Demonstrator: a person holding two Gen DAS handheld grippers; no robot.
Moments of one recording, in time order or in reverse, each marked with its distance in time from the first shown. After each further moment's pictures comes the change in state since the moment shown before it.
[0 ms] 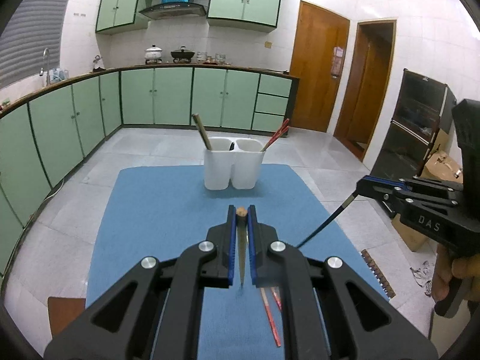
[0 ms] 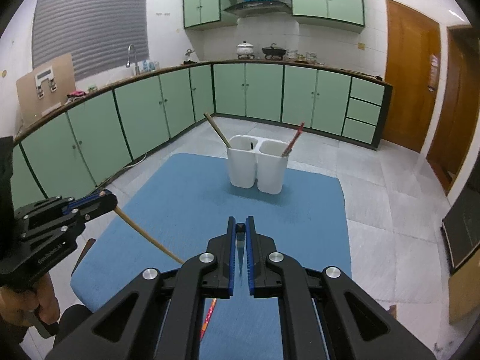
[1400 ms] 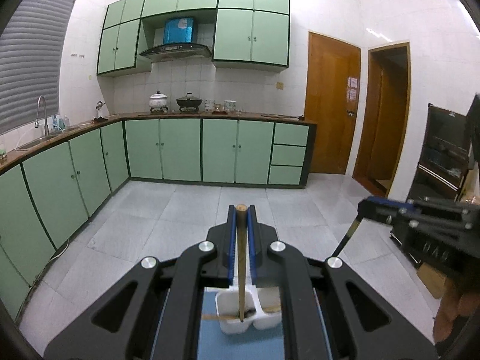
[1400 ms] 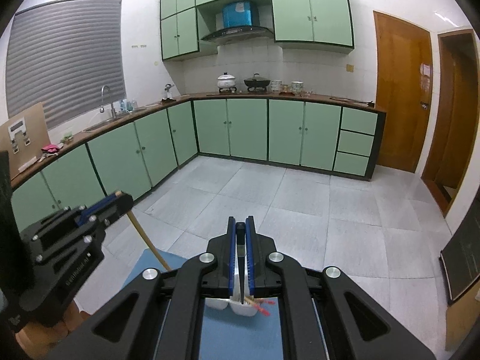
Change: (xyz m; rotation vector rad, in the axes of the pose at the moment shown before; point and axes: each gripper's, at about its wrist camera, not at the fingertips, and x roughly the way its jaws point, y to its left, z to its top) left arm 0.140 0.004 0.256 0.036 -0.196 0.090; right arm 0.099 -0.083 0.240 0.078 -0.126 -0.056
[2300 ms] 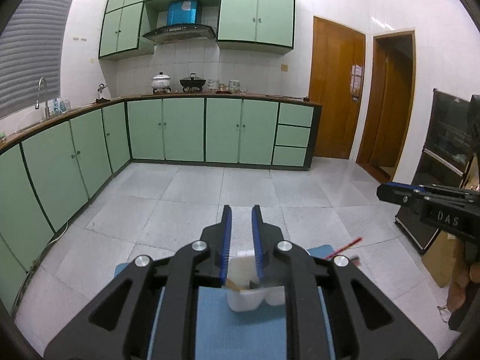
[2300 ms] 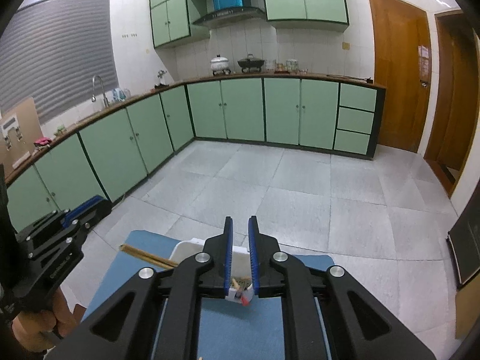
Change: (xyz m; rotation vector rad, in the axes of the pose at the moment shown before) left arm 0.009 0.032 -0.072 -0.021 0.075 -0.001; right arm 0.018 -0.022 -0.060 0.037 0.038 0.023
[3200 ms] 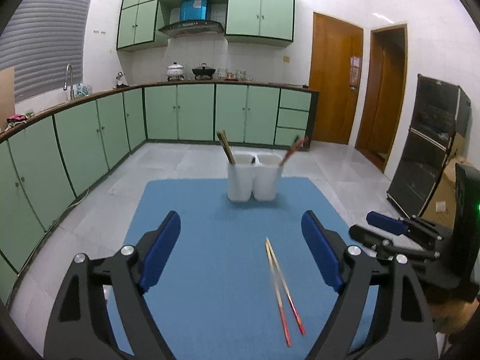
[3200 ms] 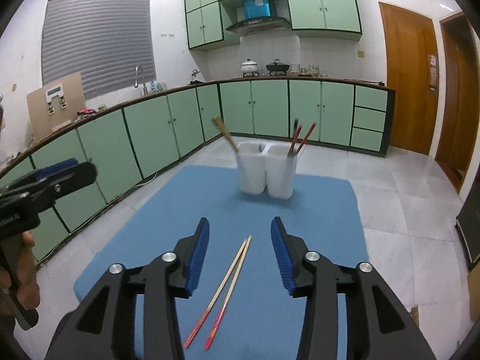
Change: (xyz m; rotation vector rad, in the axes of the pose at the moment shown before) left arm -0.221 -0.032 -0.164 -0.005 0.050 0.044; right arm -0.147 0.077 -0.246 -0.069 -0.031 0.083
